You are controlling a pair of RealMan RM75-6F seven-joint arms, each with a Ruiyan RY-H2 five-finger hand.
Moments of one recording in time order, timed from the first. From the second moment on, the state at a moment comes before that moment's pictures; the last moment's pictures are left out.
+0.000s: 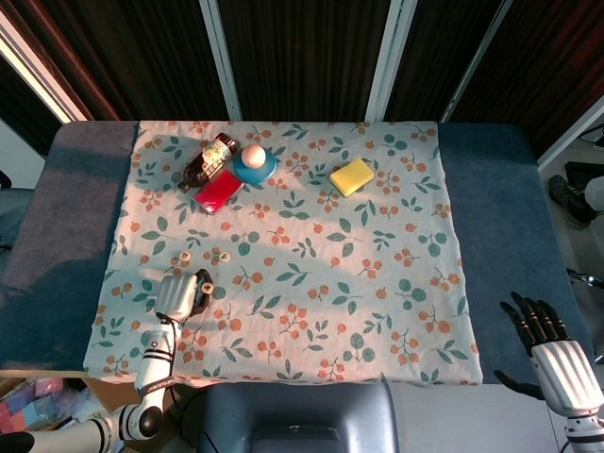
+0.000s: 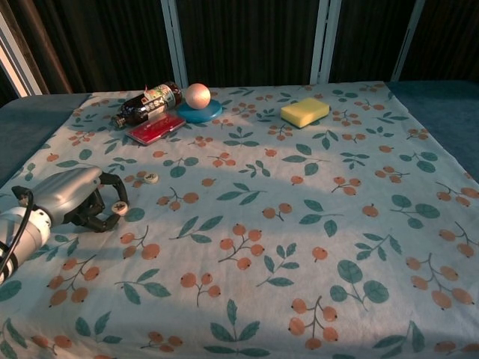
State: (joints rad) left arm -0.53 -1.83 -0.21 -1.16 1.11 1.10 0.35; right arm -0.02 -1.07 -0.07 -1.60 -1.72 1.58 0.02
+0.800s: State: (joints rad) left arm -0.47 -1.63 -0.23 -1.27 1.08 1.13 0.30; right arm -0.02 -1.07 -0.07 -1.60 -1.73 1.58 0.02
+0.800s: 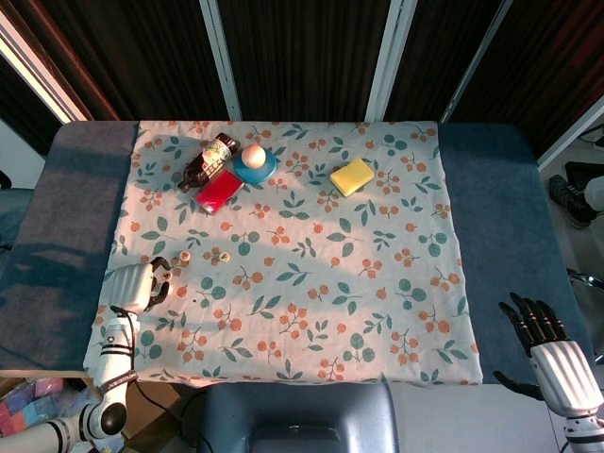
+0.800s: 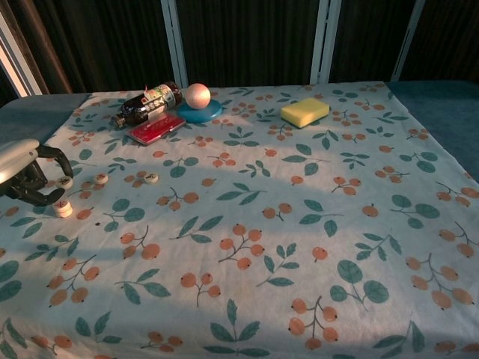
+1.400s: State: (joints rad) left arm -0.46 -1.64 -0.19 -1.25 1.11 1.13 0.28; right arm -0.02 -1.07 -0.07 -1.60 -1.73 1.58 0.02
